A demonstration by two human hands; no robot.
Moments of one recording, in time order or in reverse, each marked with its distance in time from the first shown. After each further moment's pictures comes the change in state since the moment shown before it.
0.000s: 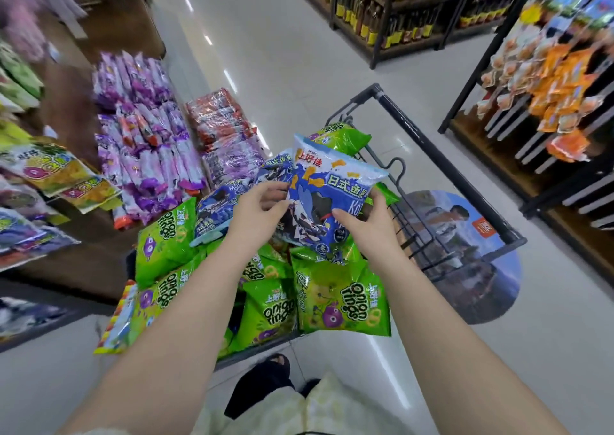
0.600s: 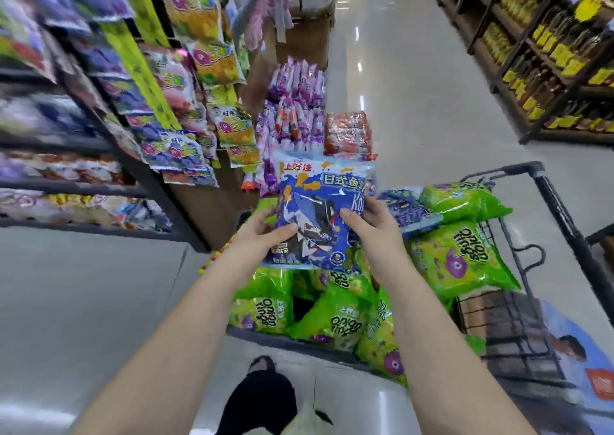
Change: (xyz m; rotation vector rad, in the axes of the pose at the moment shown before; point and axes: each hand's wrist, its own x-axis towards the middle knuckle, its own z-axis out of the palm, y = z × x) left_hand -0.109 -0.057 -0.124 -0.560 0.360 -0.258; right_hand -0.027 -0.041 0.144 0.134 -0.579 -0.050
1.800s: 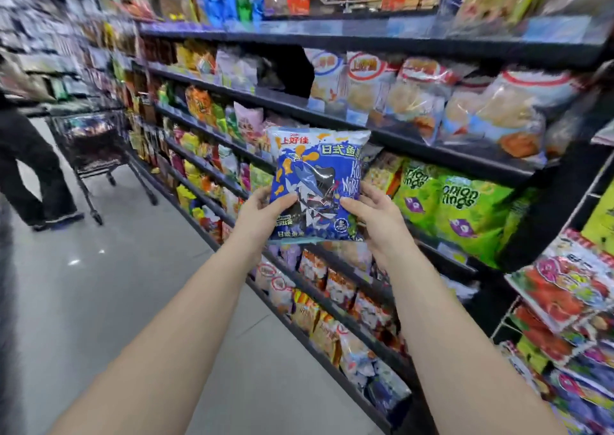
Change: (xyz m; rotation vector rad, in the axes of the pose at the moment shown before) left_hand -0.021 0.253 -0.826 -0.233 0.799 0.466; right_hand 0.054 -0.056 0.932 0.007 -0.834 -0.186
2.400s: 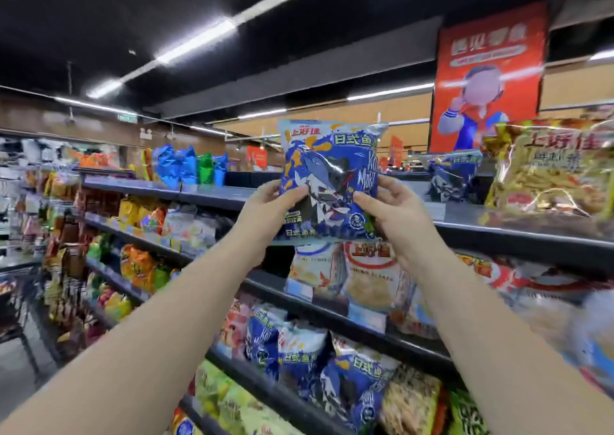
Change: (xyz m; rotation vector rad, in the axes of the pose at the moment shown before) left_hand 0.389 0.224 0.087 0.021 -0.259 0.442; right_hand 0.366 -0.196 0.061 -0.136 0.093 -0.526
